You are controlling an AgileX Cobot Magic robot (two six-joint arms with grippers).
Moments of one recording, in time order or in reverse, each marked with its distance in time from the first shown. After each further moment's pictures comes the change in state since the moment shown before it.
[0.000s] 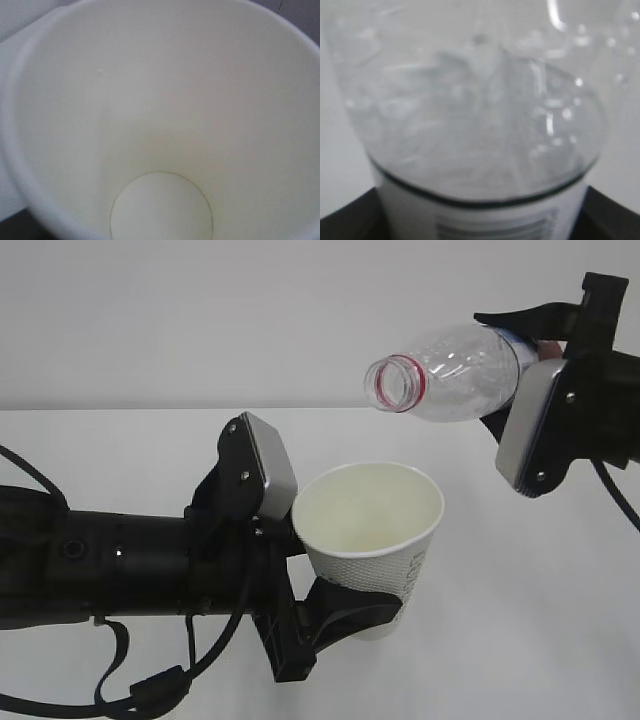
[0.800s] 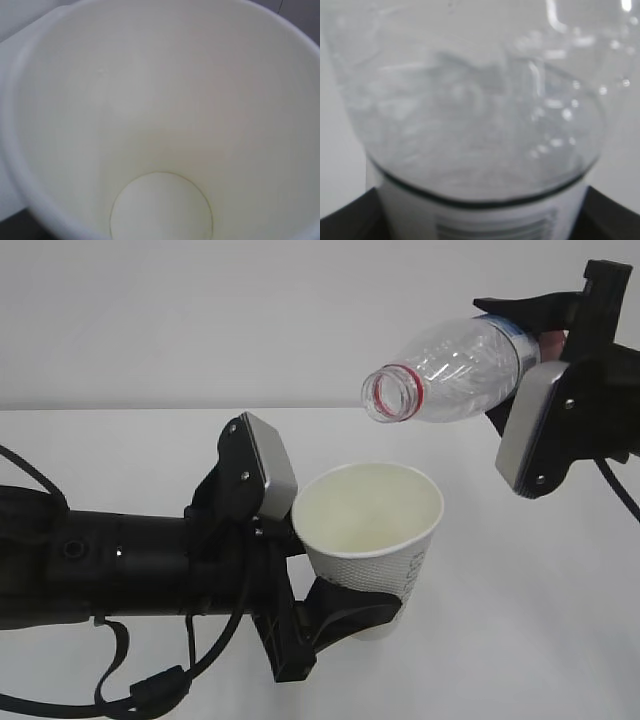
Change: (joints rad) left arm 0.000 0.000 0.000 0.000 0.002 0.000; right arm 0.000 0.000 0.000 0.019 -0.051 -0.110
